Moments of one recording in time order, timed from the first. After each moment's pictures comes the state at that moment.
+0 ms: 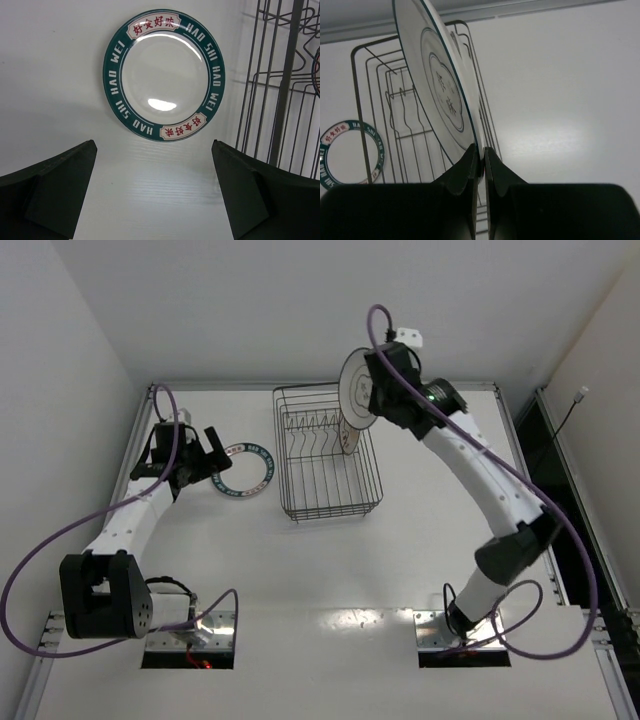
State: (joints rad) left arm 0.02 1.28 0.91 -0.35 0.06 -0.41; right arm 0.57 1.65 1.87 -0.88 0.55 0.48
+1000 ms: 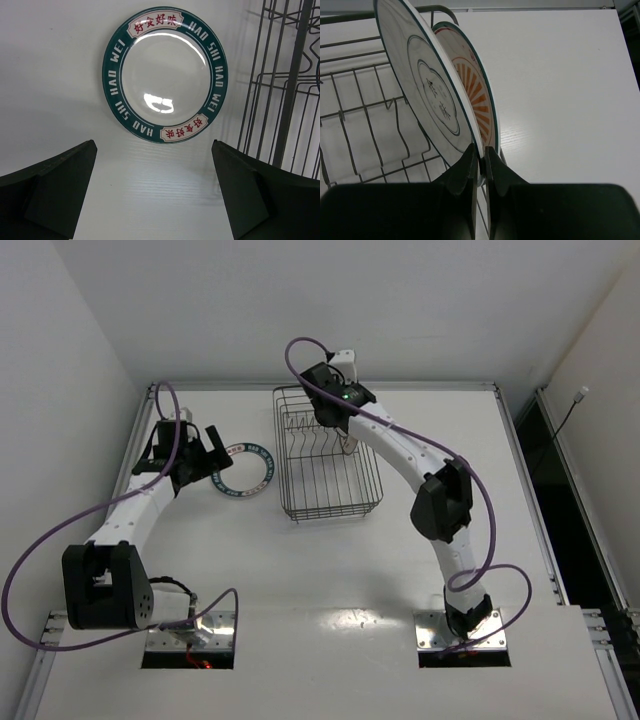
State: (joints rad) left arm 0.02 1.32 0.94 -0.36 0.06 -0.42; right arm 0.65 2.18 2.13 -0.81 0.86 0.42
